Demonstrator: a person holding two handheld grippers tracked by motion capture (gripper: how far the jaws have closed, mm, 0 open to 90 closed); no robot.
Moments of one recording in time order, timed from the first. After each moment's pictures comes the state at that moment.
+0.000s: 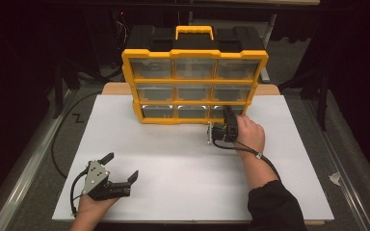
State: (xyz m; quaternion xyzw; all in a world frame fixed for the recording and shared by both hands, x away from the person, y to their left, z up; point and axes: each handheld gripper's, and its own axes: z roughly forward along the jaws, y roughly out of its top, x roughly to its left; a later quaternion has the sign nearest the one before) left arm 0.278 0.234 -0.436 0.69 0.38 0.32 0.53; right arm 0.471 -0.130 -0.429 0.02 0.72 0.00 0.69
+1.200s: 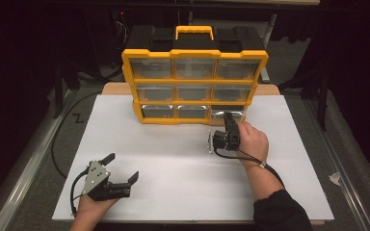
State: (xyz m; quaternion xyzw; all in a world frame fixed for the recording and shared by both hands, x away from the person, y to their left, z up) left arm 0.277 0.235 -0.436 0.69 0.37 0.32 0.53; right arm 0.437 -0.132 -0.423 0.01 0.73 0.00 0.68
